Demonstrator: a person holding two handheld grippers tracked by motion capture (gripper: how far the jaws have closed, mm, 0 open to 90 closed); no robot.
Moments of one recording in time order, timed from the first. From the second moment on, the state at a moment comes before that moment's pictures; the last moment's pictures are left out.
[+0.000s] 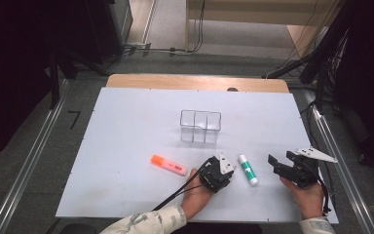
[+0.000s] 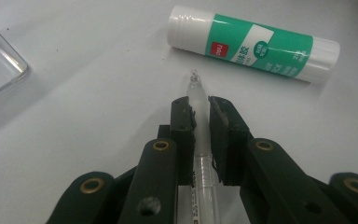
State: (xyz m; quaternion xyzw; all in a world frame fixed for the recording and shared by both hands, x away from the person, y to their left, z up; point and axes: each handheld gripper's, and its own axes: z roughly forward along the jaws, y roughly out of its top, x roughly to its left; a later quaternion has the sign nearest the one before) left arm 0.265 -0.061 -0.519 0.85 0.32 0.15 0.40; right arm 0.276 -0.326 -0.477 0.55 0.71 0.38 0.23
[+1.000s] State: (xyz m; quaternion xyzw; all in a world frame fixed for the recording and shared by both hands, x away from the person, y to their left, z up) left arm 0.280 -0.033 -0.489 0.81 0.36 0.12 0.45; right arm 0.276 -0.327 -0.476 0.55 0.71 0.38 0.23
